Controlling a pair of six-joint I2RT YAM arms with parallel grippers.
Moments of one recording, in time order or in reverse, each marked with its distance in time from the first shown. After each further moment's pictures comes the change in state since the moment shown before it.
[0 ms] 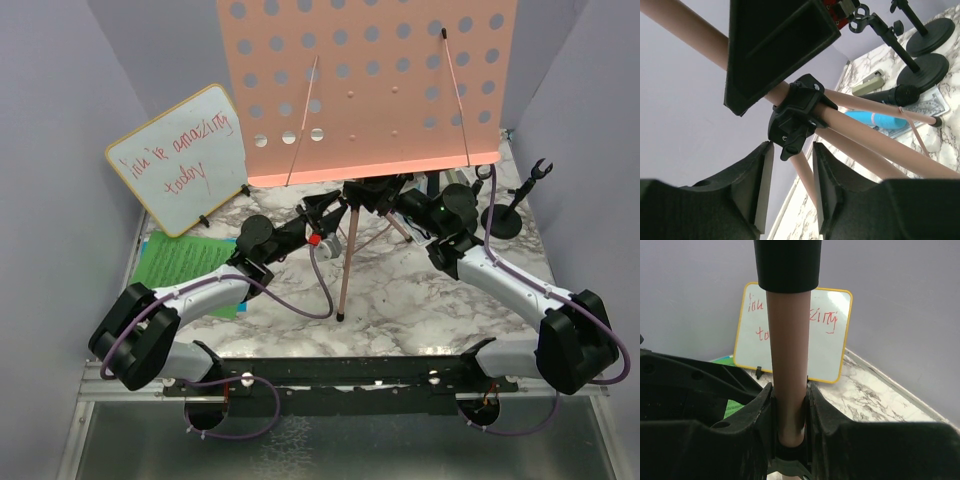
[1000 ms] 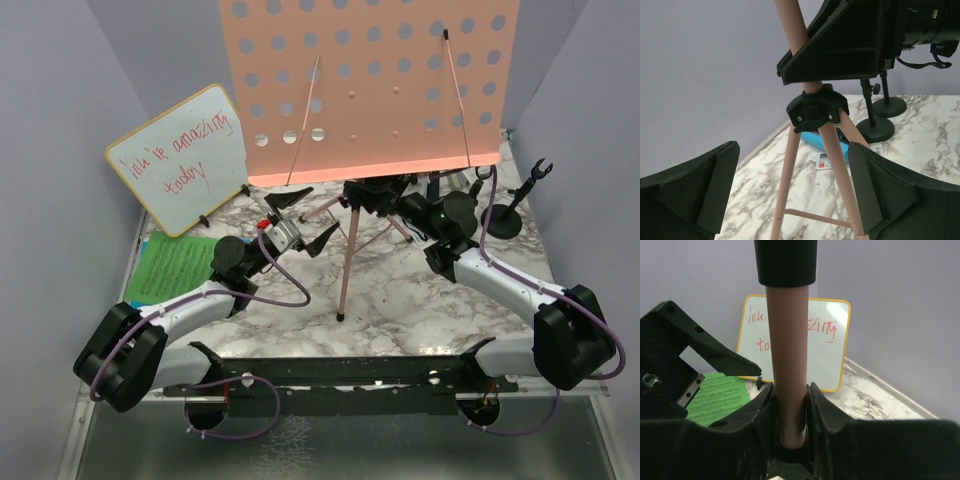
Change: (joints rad) left arm 0.068 -0.134 -0.176 0.198 -0.056 -0.623; right arm 0.000 0.020 -0.054 0.157 0.042 0.053
